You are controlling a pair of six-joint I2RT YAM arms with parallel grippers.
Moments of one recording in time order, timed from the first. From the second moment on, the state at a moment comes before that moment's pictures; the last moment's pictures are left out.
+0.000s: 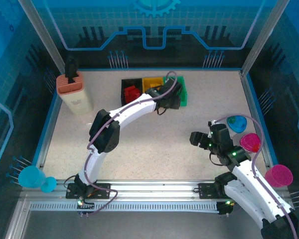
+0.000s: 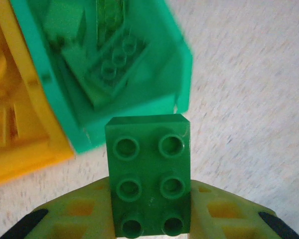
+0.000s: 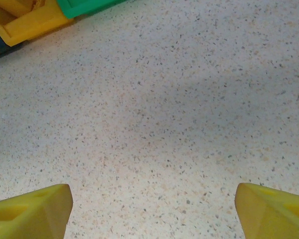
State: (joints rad) left arm -0.73 2.19 2.00 -0.65 -0.12 -0.50; right arm 0.35 0.66 0.49 -0.62 0.02 0.57
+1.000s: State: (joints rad) left arm -0.57 2.55 2.53 -0.64 -0.01 -0.46; right arm 0.39 0.50 0.44 -0.74 0.00 0.61
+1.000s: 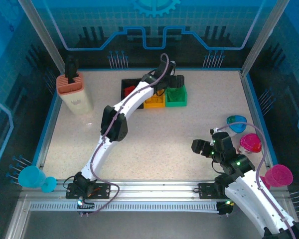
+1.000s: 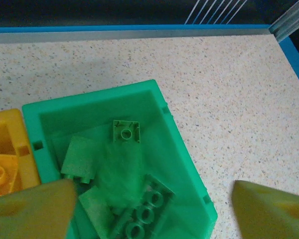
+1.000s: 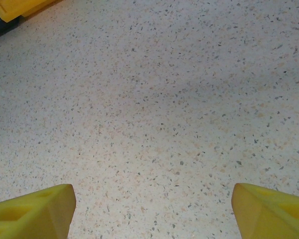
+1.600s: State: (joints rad) left arm -0.66 1.89 1.83 -0.44 -0.06 -0.30; right arm 0.39 0.62 0.53 -0.70 0.07 0.51
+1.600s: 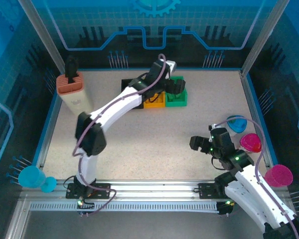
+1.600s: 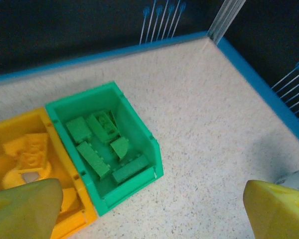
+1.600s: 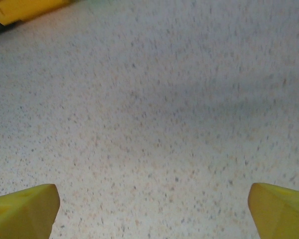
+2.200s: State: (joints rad) left arm -0.60 1.09 0.78 -0.20 -0.63 -0.11; right arm 0.40 0.57 0.40 -0.27 0.32 0.12
